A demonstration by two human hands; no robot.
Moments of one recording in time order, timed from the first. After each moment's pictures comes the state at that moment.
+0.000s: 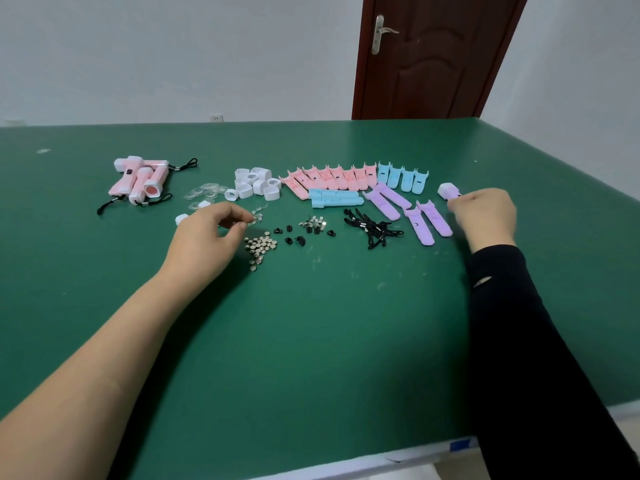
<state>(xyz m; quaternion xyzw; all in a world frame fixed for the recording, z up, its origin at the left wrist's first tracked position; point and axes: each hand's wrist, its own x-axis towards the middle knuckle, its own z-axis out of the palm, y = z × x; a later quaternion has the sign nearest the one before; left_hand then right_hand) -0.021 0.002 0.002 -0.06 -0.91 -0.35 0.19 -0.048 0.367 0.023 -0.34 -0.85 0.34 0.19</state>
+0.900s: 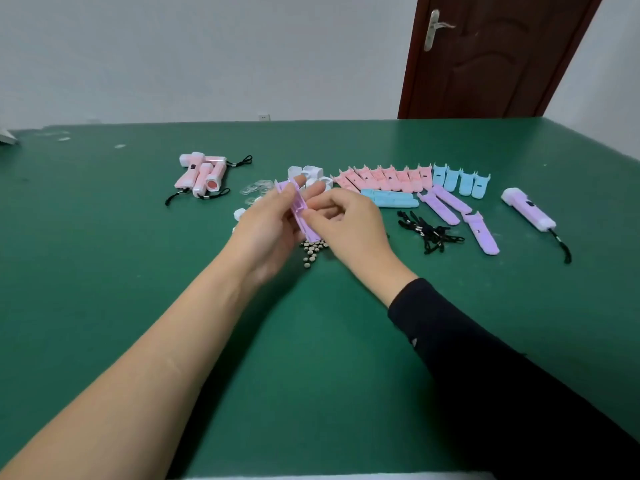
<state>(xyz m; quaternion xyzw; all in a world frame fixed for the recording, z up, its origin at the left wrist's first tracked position) -0.011 0.025 0.032 -0.02 -0.50 -0.86 -0.03 -0.021 0.145 0.016 0.13 -0.80 0.57 0.14</state>
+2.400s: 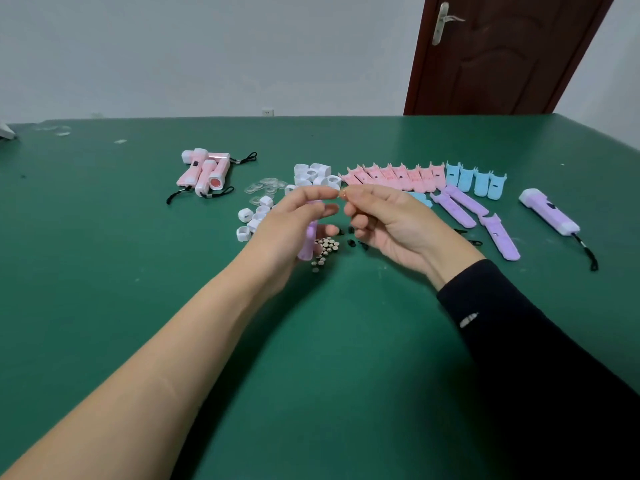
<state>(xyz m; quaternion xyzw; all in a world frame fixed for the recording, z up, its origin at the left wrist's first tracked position) -0.006 0.030 0.029 -0.01 -0.67 -0.74 -0.02 -0.038 0.188 0.030 0.11 -0.56 0.81 -0.16</state>
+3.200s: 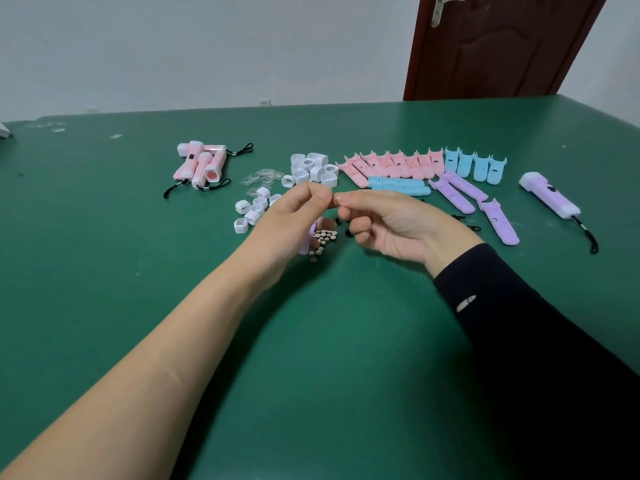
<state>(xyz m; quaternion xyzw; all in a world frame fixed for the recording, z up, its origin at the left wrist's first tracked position) -0.001 0.027 0.024 -0.08 -0.75 -0.66 -0.01 -0.038 0.191 0.028 0.08 -0.57 0.77 -0.27</state>
